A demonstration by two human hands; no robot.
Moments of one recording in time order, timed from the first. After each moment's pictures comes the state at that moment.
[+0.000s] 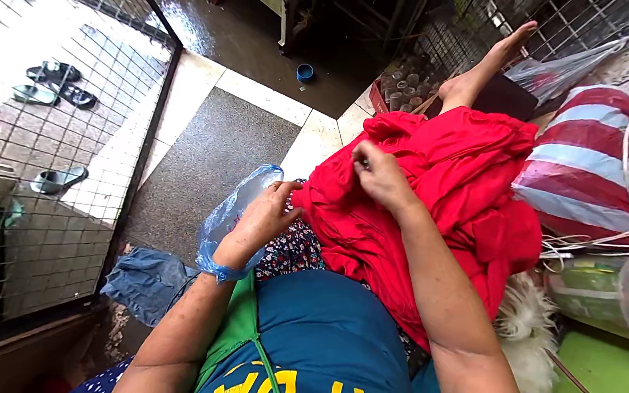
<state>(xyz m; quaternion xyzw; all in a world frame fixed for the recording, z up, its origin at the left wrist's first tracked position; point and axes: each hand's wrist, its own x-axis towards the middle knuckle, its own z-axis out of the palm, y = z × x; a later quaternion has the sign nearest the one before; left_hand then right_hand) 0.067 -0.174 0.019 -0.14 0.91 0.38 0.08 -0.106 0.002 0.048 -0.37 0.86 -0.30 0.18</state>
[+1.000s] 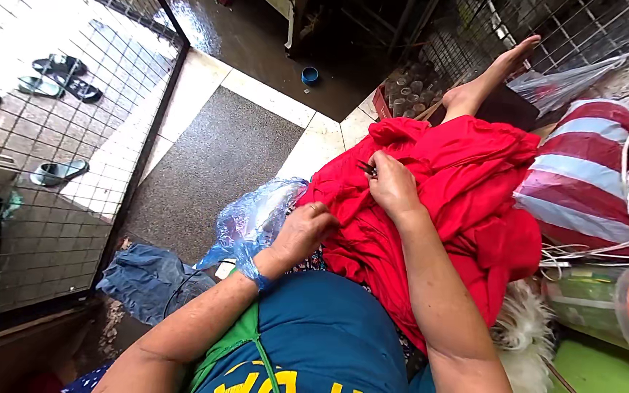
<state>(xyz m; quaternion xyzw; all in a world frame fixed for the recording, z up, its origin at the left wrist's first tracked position) 0.071 -0.126 -0.030 0.04 0.92 0.37 -0.14 -0.103 -0.002 0.052 -0.28 0.93 -0.14 0.18</state>
